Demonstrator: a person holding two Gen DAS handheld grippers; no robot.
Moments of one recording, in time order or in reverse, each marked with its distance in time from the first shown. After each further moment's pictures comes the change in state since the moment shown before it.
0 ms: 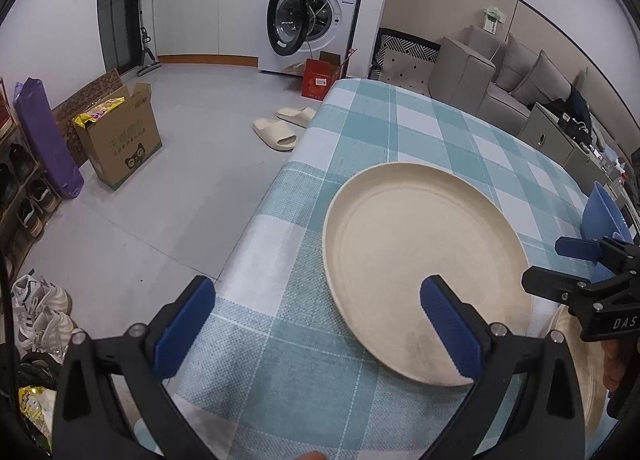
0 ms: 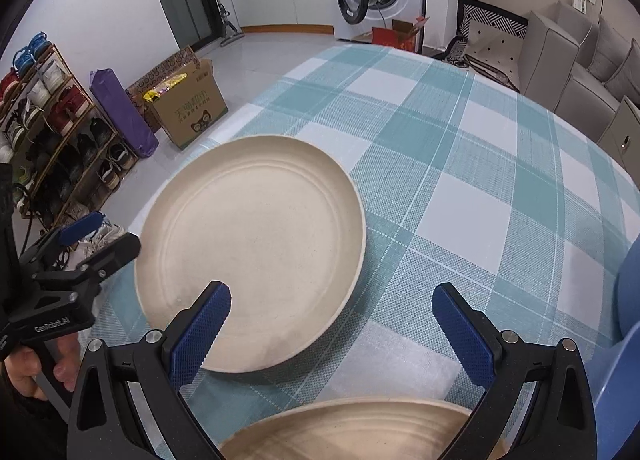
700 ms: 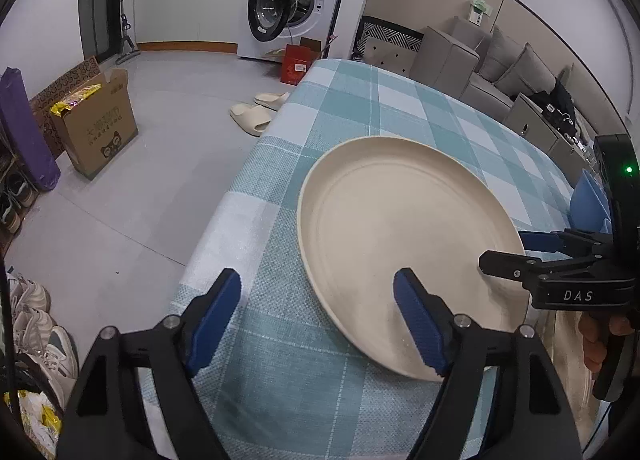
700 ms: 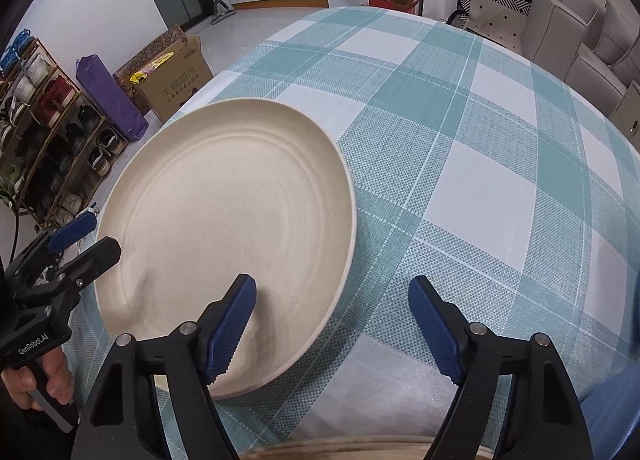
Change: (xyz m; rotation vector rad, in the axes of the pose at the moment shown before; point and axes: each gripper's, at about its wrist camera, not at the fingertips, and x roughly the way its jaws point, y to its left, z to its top) left arm 0.020 0.000 -0.008 0.004 0.046 -0.097; right arm 0.043 -0.008 0.003 0.016 0.088 -0.008
